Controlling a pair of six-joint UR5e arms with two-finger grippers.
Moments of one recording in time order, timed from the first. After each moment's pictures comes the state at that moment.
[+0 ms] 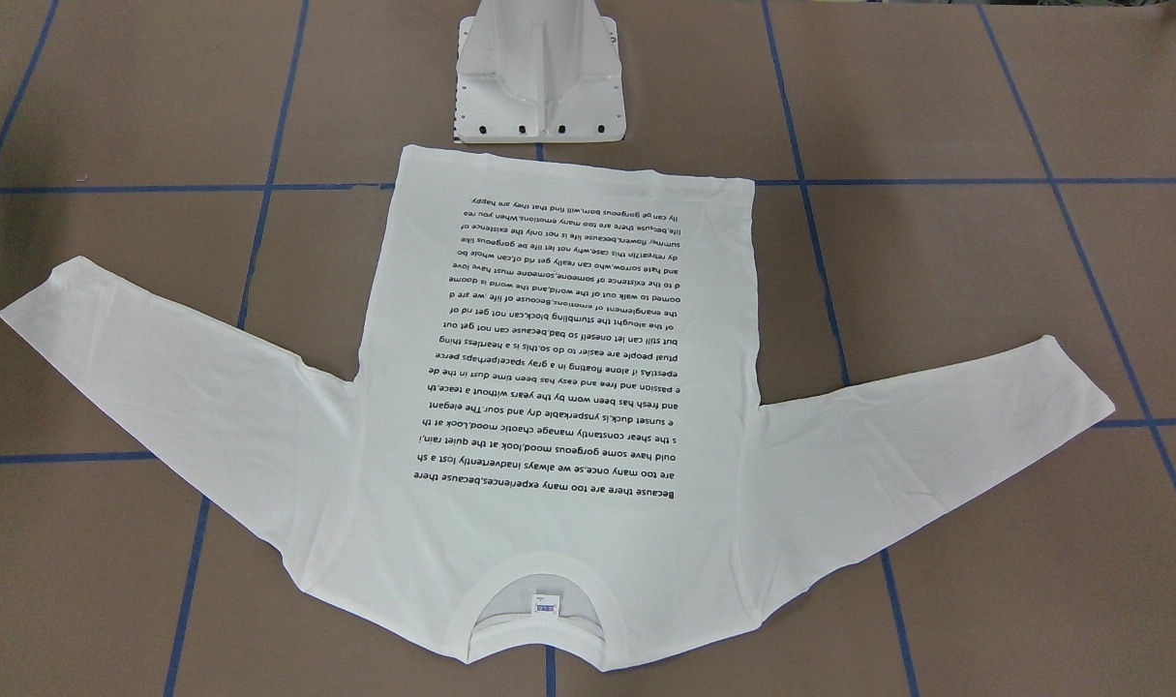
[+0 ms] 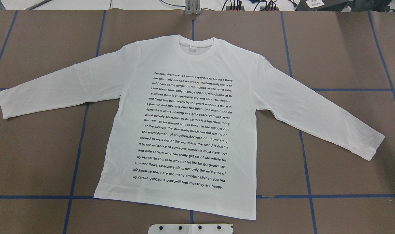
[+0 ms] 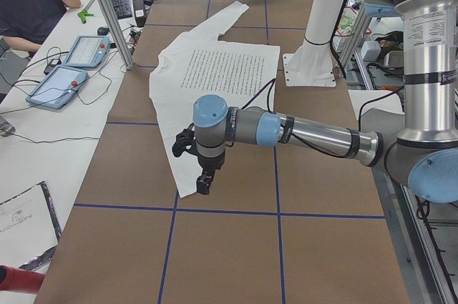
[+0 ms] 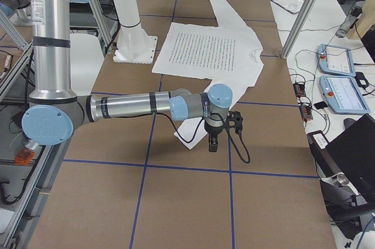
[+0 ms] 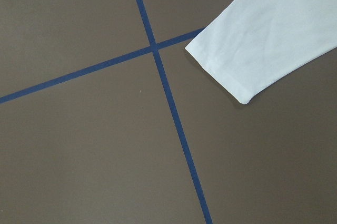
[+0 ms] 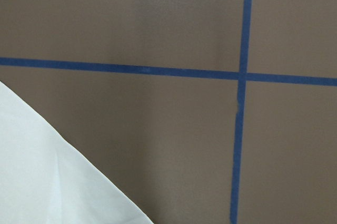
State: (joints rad) left arm -1.53 -1.46 -1.90 -1.49 -2.27 0.21; right arm 1.35 -1.61 1.72 -1.46 2.30 0.27
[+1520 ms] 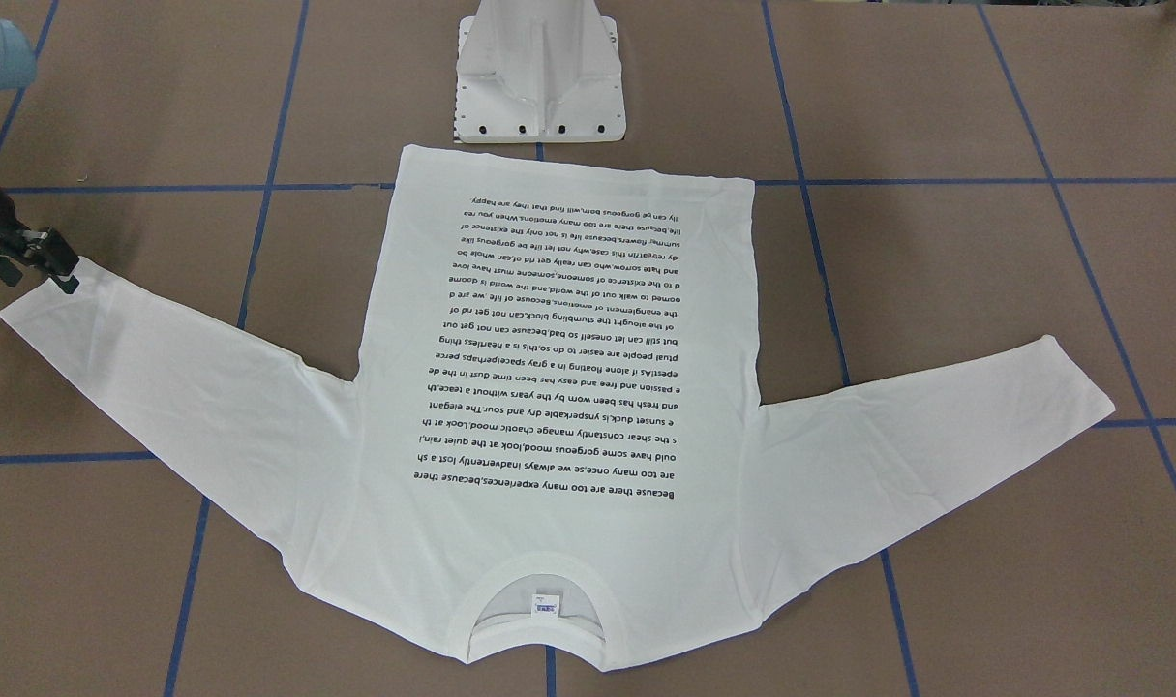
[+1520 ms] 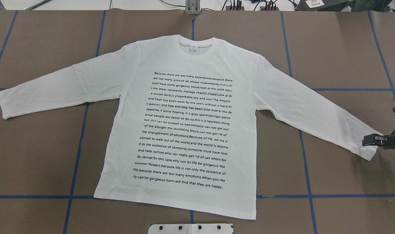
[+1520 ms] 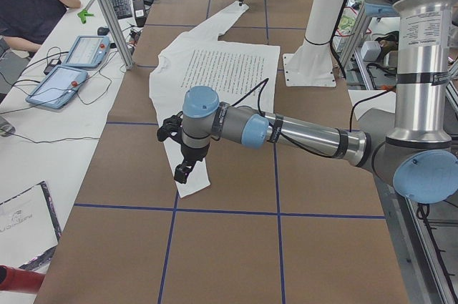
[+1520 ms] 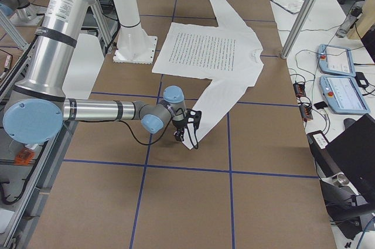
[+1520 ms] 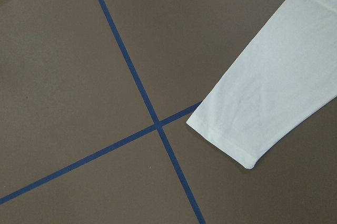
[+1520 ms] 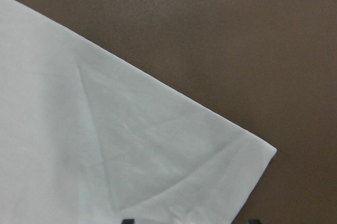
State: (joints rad) left arm -1.53 -1.51 -1.84 -1.66 -2.27 0.22; right arm 0.83 -1.91 1.77 -0.79 1.98 1.11
